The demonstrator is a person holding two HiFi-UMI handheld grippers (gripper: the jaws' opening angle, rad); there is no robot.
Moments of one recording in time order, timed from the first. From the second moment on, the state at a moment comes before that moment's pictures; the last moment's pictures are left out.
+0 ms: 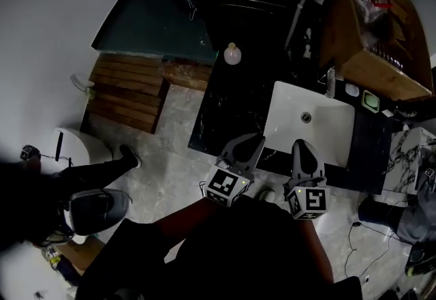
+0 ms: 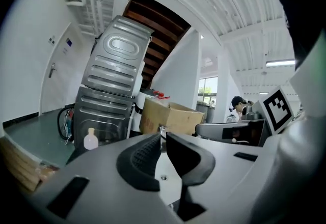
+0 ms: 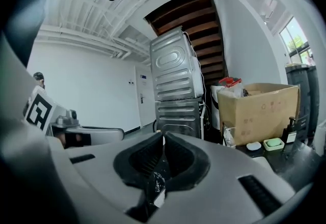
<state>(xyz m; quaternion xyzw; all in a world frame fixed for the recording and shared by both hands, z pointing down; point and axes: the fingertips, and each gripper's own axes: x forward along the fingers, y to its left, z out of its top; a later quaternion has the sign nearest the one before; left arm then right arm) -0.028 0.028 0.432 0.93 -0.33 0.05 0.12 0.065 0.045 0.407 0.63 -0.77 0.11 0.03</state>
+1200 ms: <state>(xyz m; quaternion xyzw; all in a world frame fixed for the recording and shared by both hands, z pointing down) 0.098 0.148 0.418 0.90 -0.41 0.07 0.08 0.183 0.167 0.404 0.61 -0.79 0.07 0.04</state>
